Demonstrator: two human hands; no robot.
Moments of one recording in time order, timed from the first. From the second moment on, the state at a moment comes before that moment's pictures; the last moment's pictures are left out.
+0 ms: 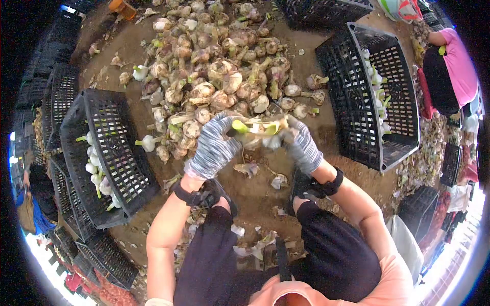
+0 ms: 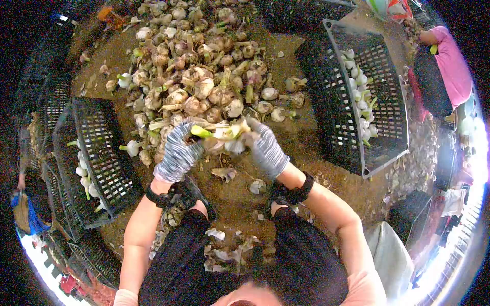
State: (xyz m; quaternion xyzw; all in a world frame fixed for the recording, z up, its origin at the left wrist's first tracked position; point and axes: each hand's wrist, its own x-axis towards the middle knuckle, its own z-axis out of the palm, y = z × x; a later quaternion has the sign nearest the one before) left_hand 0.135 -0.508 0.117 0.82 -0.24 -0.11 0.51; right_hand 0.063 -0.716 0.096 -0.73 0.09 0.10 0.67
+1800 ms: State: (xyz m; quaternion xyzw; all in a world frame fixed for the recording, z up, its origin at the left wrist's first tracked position) left_hand 0.123 -0.463 0.089 0.47 0.19 -0.18 0.84; right_hand 0.059 -0.716 0.116 -0.92 -0.22 0.23 0.23
